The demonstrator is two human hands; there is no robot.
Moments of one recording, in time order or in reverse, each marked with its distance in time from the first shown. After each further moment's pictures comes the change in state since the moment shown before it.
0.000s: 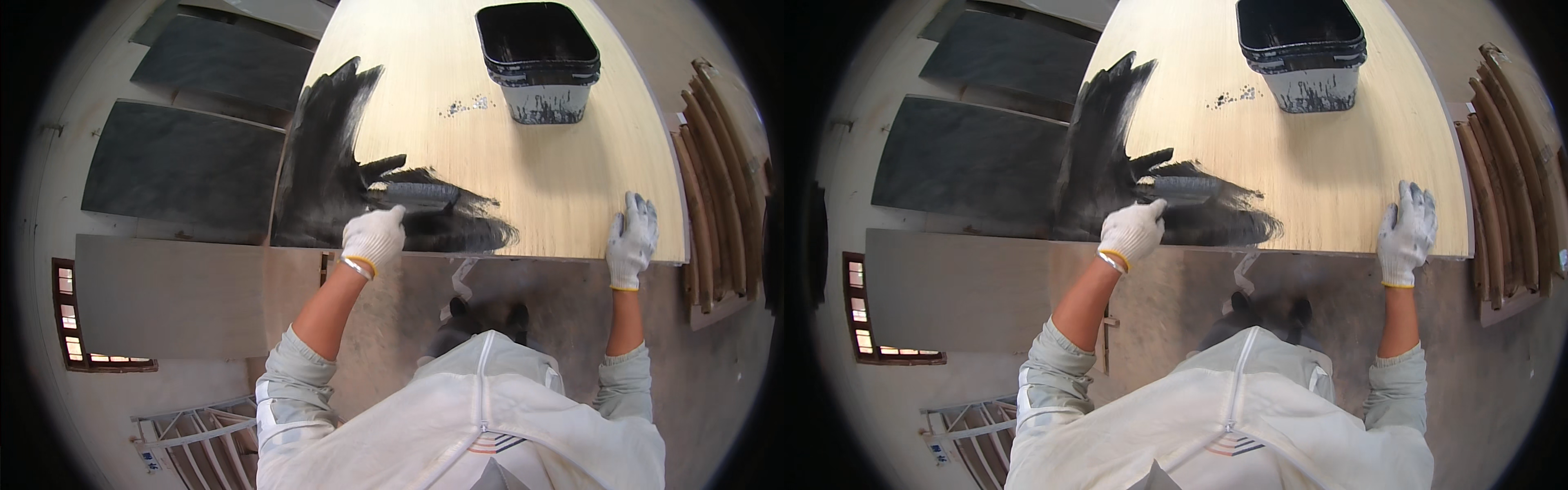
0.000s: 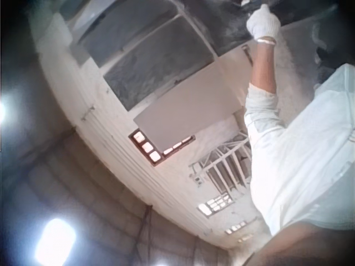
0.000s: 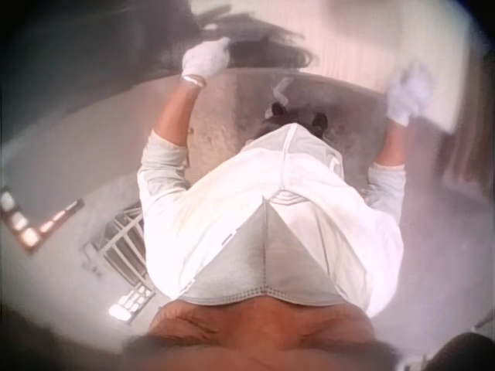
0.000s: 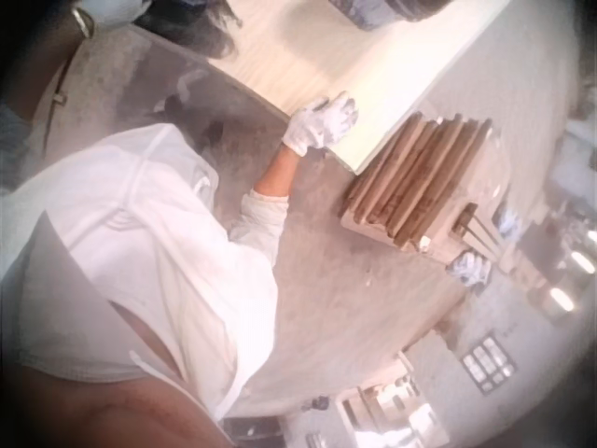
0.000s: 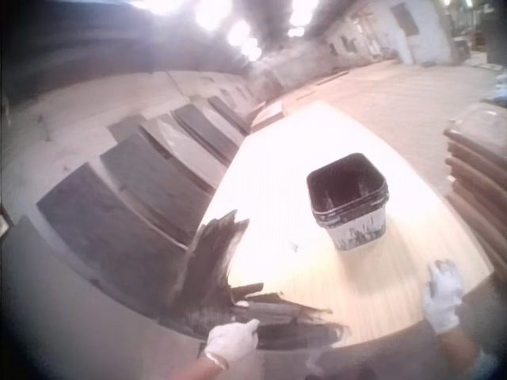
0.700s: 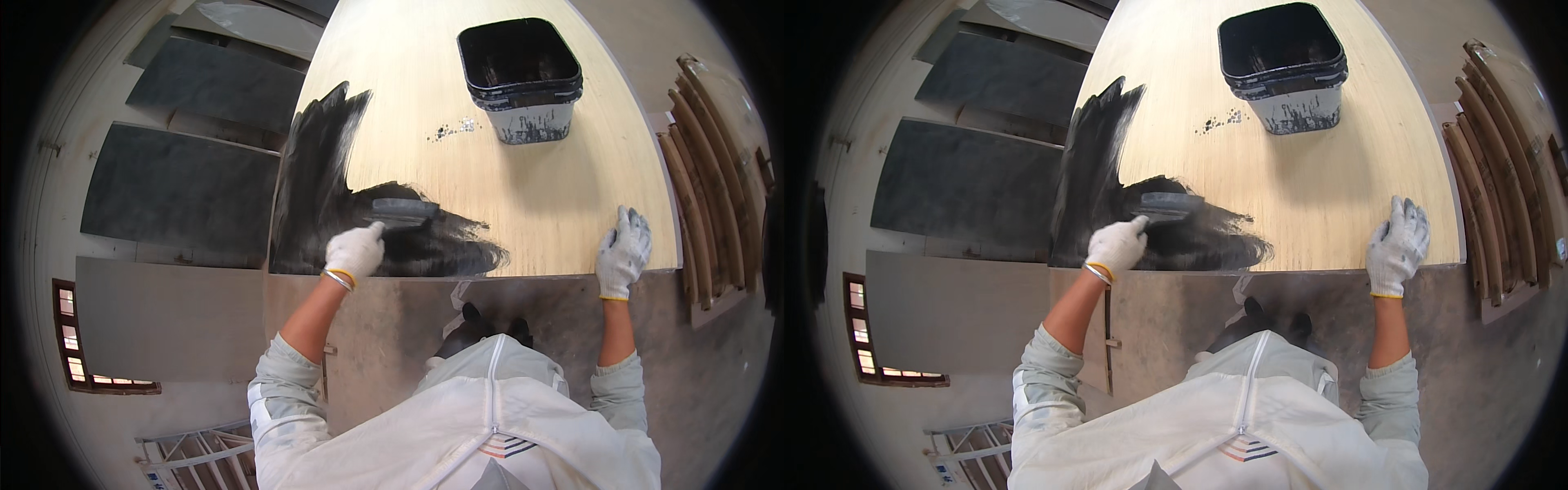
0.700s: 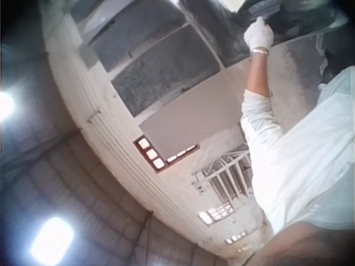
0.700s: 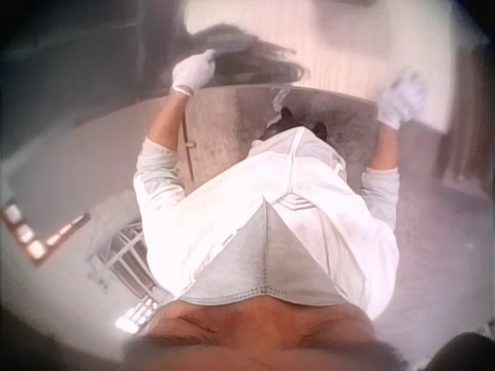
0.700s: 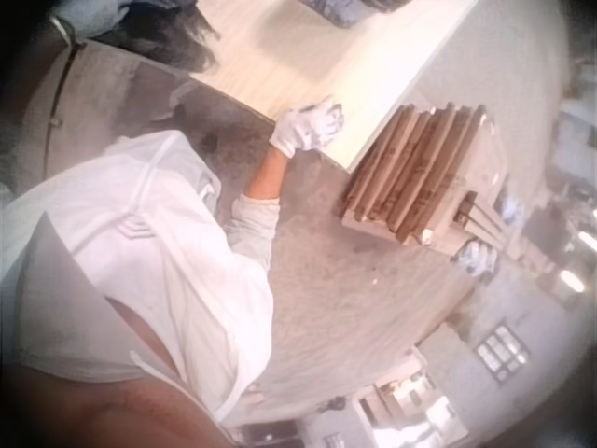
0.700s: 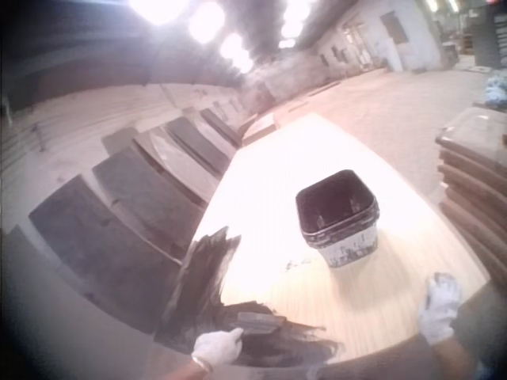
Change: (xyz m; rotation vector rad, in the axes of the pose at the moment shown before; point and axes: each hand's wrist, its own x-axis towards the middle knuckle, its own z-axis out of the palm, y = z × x) left_hand 0.035 -0.033 0.006 0.019 0.031 0.025; right_hand -0.002 -0.005 0.006 -0.116 -0.048 0.115
